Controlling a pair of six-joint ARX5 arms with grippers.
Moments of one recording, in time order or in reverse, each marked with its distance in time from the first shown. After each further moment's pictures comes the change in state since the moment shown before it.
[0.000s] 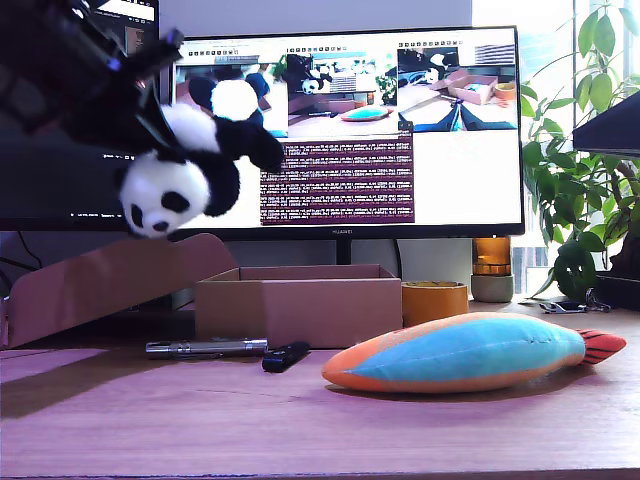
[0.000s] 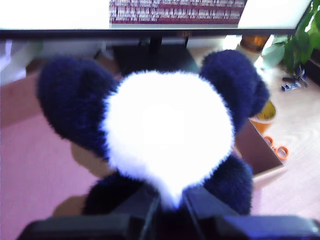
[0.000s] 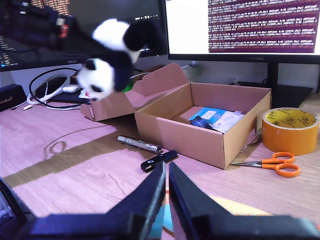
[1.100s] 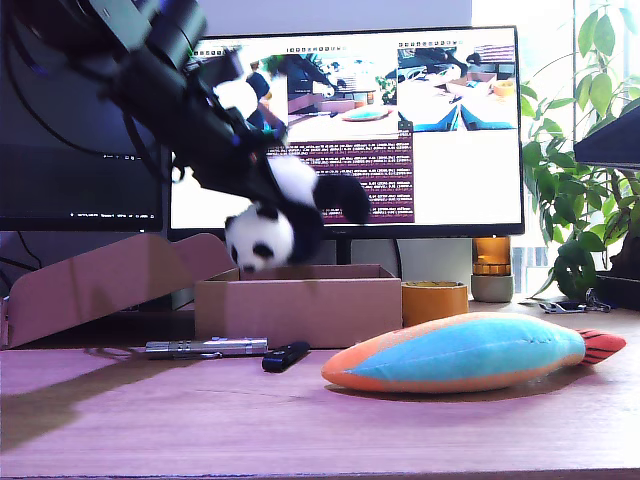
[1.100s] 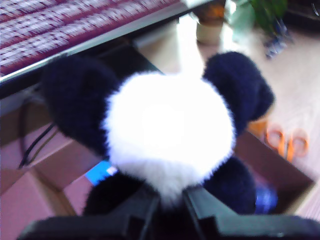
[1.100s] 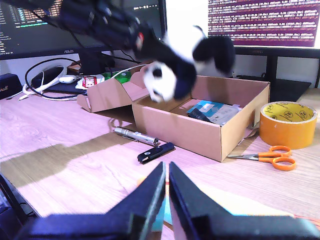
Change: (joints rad) left arm -0.088 0.477 0.364 0.062 0.065 0.337; right arm 0.000 0.000 0.000 -0.030 0.003 -0.030
